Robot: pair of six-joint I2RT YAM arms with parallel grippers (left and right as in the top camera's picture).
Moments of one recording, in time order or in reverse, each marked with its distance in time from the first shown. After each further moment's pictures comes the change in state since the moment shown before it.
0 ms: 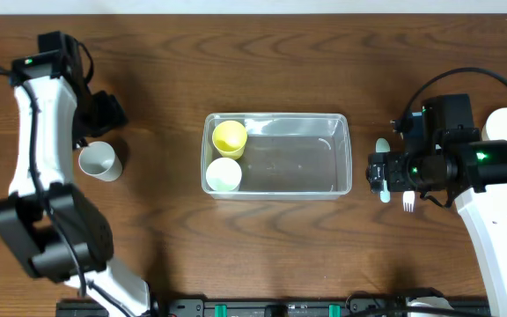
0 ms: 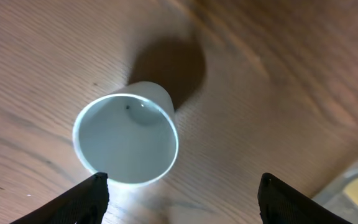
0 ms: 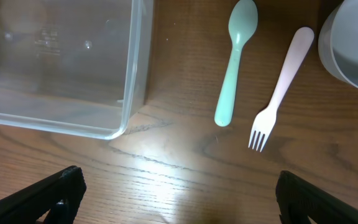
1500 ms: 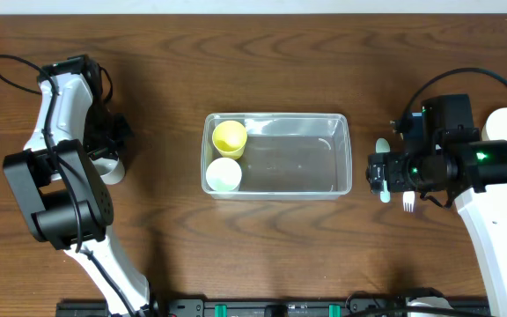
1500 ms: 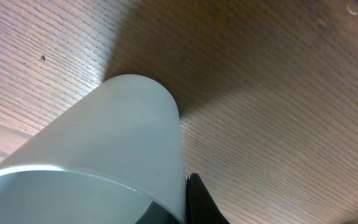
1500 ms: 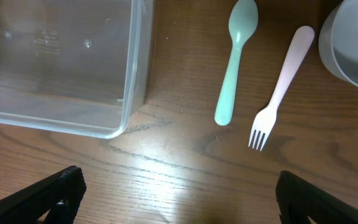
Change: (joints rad) left arm -0.001 0.190 -0.035 -0.026 0.010 0.000; right arm 0.000 0.000 0.000 -0.003 0.000 0.000
